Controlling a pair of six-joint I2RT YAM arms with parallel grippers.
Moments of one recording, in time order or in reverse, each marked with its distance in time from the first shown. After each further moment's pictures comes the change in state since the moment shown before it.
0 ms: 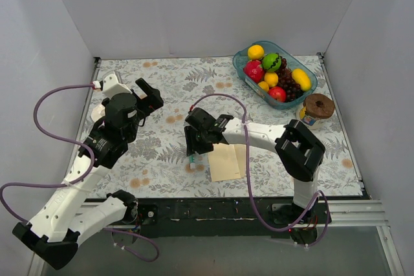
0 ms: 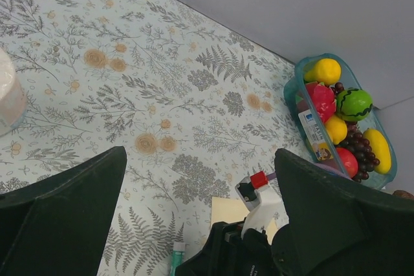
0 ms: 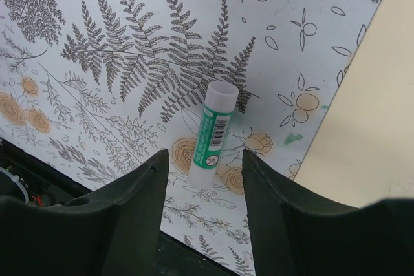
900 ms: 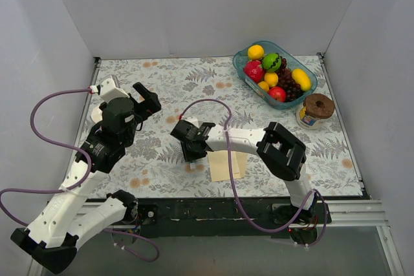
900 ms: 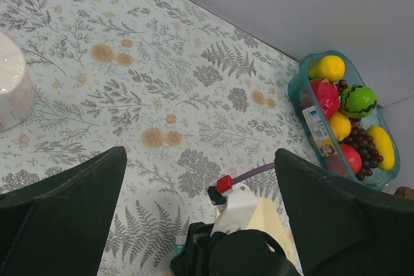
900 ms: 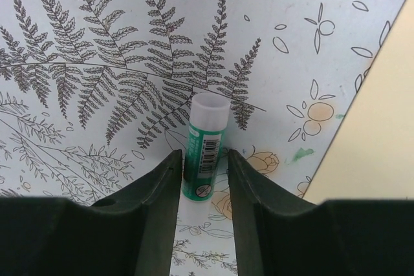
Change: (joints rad) left arm 0.003 -0.048 -0.026 -0.030 0.002 -0.005; right arm 0.105 0.146 0.121 -0.104 0.200 0.014
